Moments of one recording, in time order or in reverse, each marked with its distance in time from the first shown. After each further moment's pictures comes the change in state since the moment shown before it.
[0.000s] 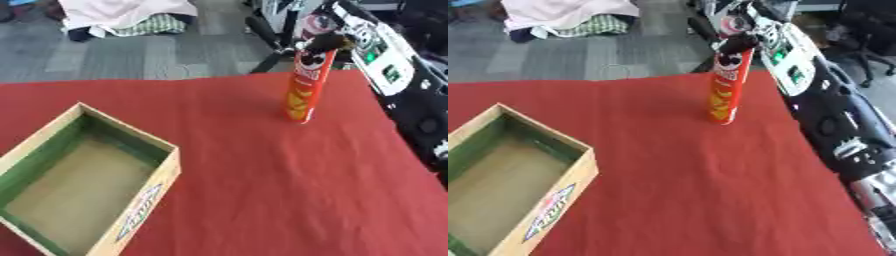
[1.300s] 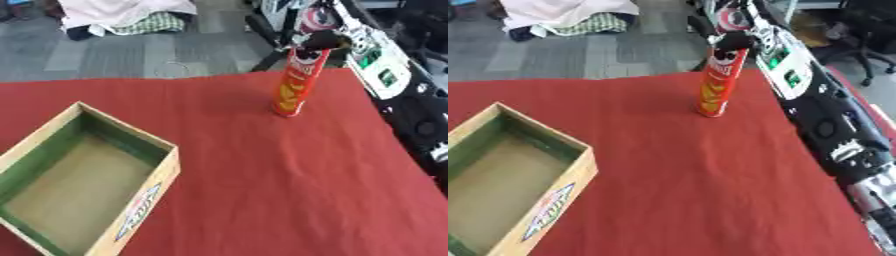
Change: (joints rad) left arm 0.000 0.000 0.001 0.000 0.000 0.001 0.007; right arm 0.006 0.009 0.013 -0.004 -0.101 -0.057 -0.211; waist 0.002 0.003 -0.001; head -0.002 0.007
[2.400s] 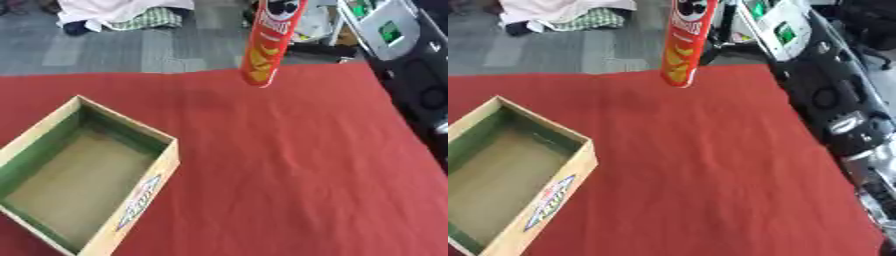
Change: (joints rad) left arm 0.002 0.002 0.000 0.000 -0.003 0.000 -0.001; right arm -0.107 0.017 0.082 -0.316 -0.070 0.144 0.174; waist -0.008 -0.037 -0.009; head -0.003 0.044
